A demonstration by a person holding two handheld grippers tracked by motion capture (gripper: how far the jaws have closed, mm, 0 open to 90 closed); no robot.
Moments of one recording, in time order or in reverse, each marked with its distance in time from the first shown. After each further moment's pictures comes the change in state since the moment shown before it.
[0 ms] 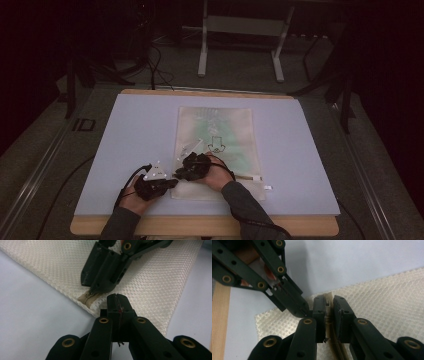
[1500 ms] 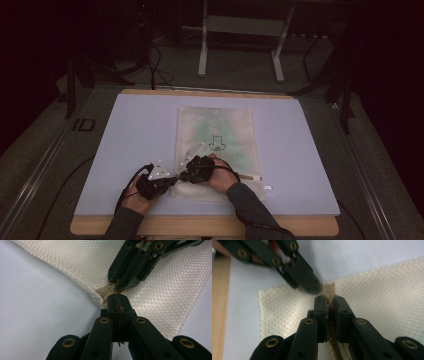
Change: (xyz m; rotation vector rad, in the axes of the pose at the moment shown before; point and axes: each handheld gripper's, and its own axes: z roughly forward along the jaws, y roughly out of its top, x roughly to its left) left arm -0.004 0.006 0.003 0.031 0.096 -0.005; right arm 0.006 -0.009 -0.008 0.046 -0.025 -0.062
